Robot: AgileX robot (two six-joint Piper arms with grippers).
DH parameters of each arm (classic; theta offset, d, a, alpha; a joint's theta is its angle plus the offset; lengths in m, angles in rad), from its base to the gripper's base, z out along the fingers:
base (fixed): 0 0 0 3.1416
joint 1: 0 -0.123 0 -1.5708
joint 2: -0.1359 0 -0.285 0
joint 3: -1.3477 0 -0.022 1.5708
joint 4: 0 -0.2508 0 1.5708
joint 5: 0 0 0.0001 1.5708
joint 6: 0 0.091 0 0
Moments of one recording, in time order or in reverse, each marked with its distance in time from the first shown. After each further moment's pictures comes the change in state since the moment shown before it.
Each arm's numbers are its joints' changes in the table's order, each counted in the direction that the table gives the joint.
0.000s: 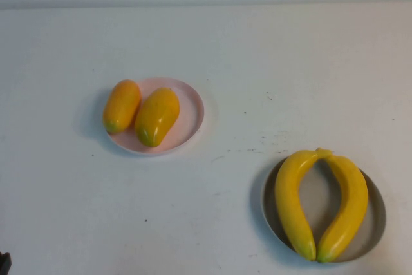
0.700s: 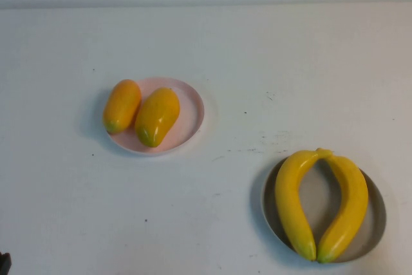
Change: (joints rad) right arm 0.000 0.000 0.000 -0.115 -0.104 -0.087; left arm 0.000 0.000 0.000 0.000 0.000 0.000
